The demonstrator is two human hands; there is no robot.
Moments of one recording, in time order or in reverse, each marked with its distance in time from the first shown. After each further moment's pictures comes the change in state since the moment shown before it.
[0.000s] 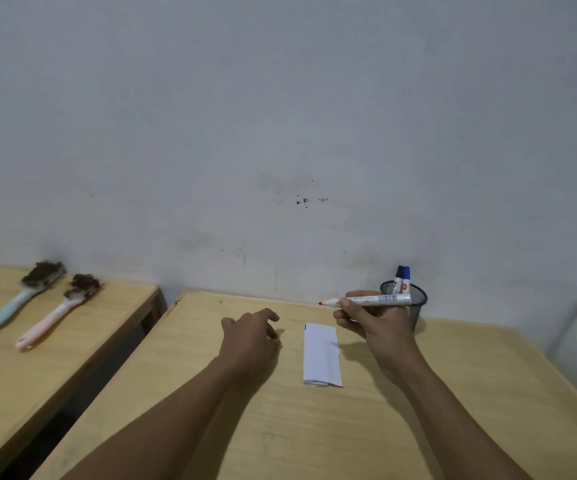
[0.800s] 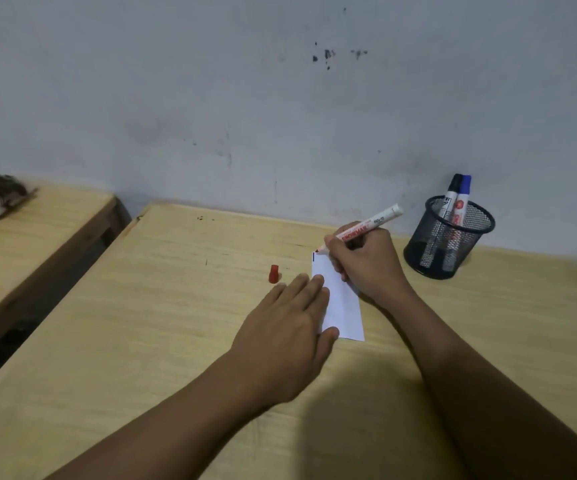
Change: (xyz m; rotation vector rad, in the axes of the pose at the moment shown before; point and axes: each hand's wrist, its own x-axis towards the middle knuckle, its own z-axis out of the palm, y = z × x) left_hand -0.042 0.027 0.035 0.217 -0.322 0.353; right_hand 0.073 0.097 0.012 -0.669 -0.080 0.039
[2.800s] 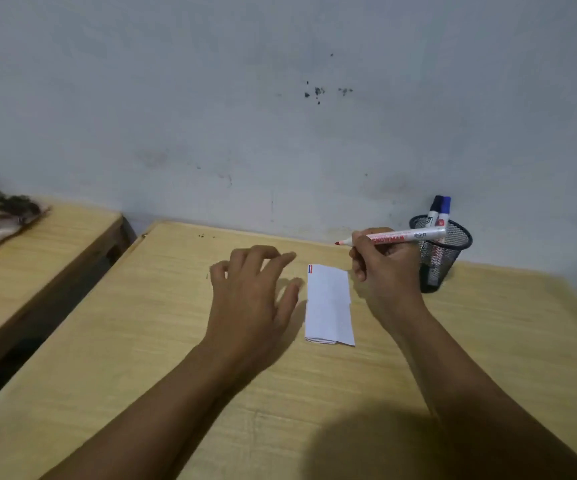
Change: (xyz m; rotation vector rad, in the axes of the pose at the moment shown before) left_hand 0.010 -0.024 -0.015 -0.105 0.618 -0.151; right_hand -0.018 -0.022 -0.023 0.548 0.234 0.015
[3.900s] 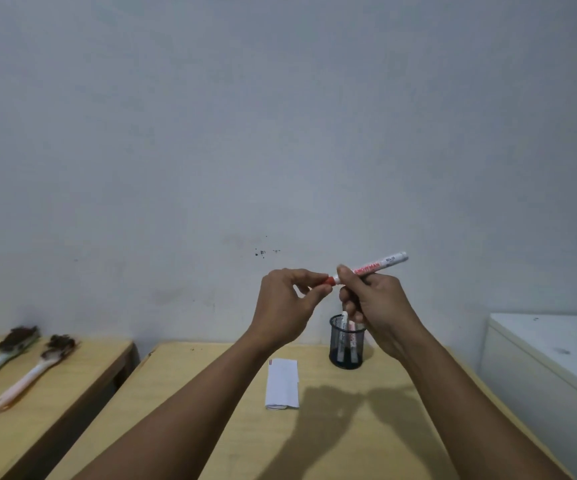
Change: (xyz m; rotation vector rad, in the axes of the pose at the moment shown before) left_hand 0.052 0.179 -0.148 -0.667 0.084 0.066; right_hand -0.114 -0.220 -0.072 -0.036 -0.113 -0.103
